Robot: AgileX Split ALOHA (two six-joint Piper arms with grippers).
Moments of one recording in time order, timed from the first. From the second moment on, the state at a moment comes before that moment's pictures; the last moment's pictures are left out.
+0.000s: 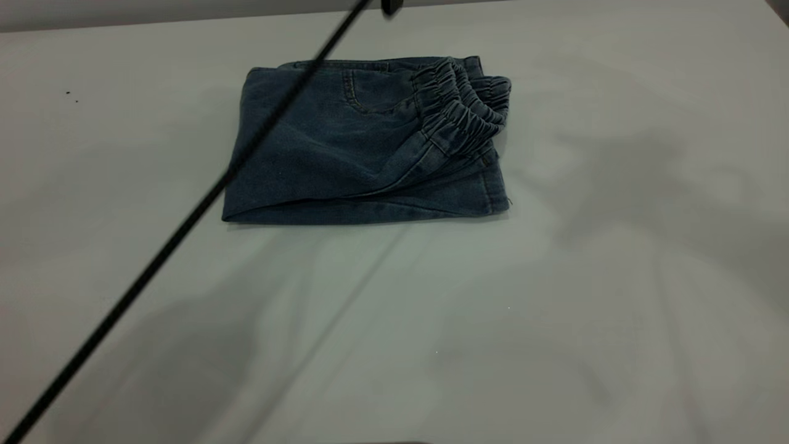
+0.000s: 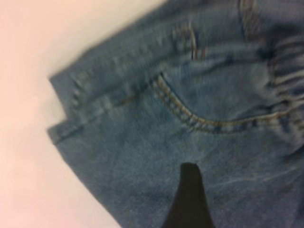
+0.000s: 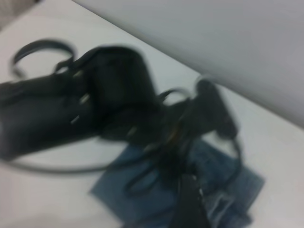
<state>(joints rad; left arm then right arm) -0.58 2.39 -2.28 0.14 1.17 -0.05 0.22 1.50 -1.67 0.57 0.98 -0.48</state>
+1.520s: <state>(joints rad) -0.58 0.30 -0.83 -0.08 1.17 0.07 0.22 0.06 -0.85 0.13 1.28 -0.04</state>
